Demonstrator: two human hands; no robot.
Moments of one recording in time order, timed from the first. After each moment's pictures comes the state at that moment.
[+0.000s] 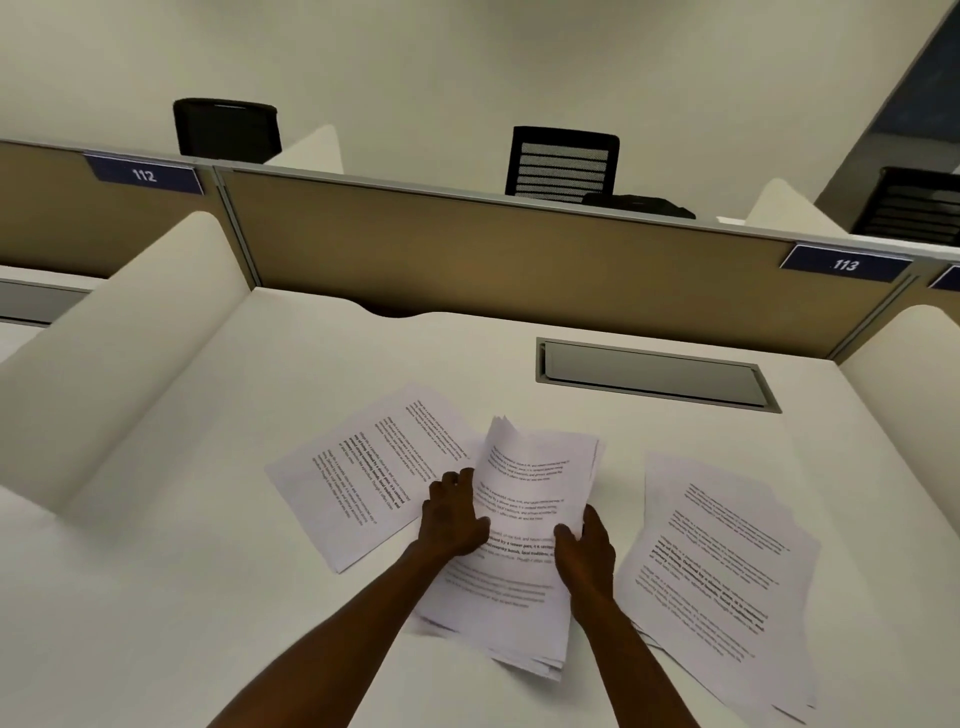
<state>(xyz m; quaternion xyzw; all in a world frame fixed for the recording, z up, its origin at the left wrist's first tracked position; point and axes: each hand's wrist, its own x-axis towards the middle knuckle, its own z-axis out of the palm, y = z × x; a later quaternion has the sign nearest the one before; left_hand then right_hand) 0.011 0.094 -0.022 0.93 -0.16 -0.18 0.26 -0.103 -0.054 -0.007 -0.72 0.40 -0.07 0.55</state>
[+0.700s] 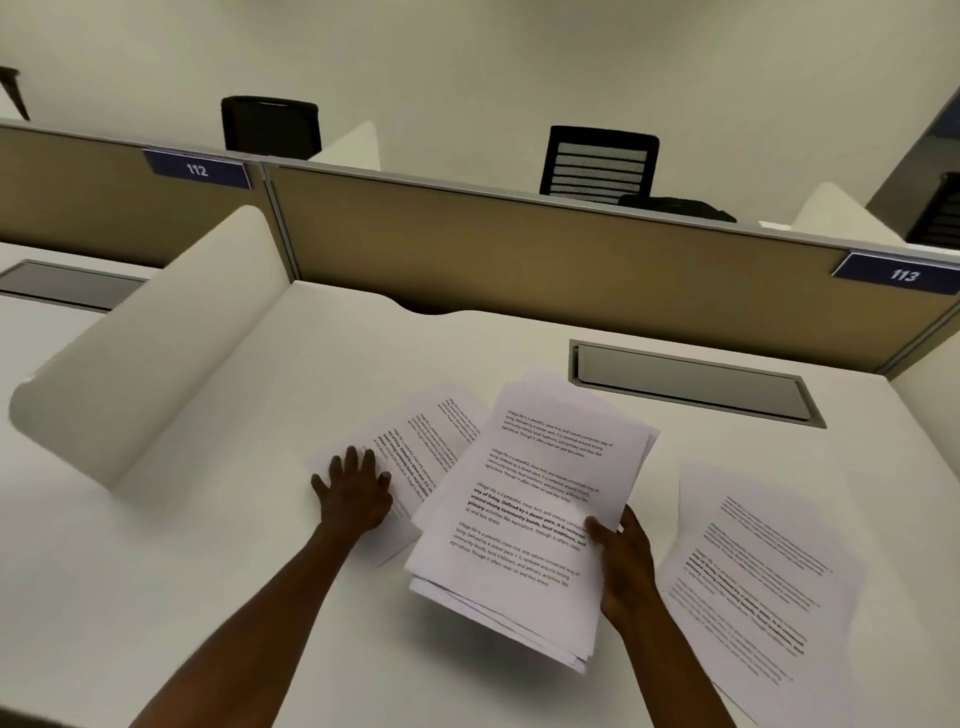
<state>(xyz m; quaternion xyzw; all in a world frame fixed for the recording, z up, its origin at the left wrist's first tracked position) 0.073 0.238 -0.033 0.98 0.00 -0.14 0.12 -0.101 -0.060 0.006 -0.53 0.36 -0.09 0.76</state>
